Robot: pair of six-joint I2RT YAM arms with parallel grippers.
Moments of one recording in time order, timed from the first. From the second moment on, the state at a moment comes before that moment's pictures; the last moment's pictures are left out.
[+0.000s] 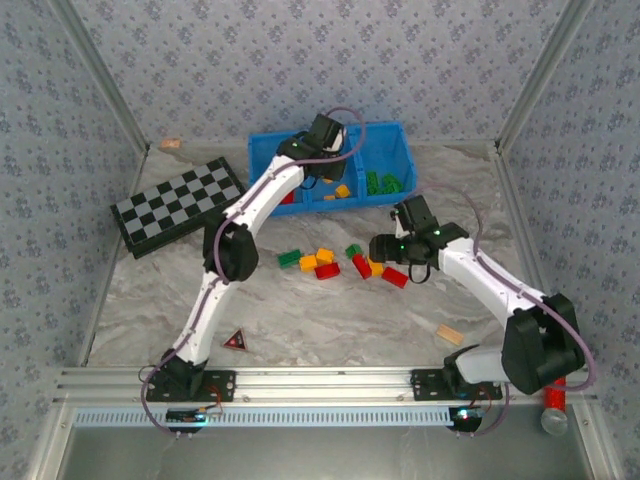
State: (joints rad) left arm -0.60 2.48 2.52 -0.89 -0.08 -0.19; right arm 0.42 1.35 0.94 -0.65 -0.06 0.37
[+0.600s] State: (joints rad) left arm -0.60 2.62 2.64 -0.90 -0.10 -0.23; right arm 0.47 1.51 1.06 -0.59 -0.04 0.33
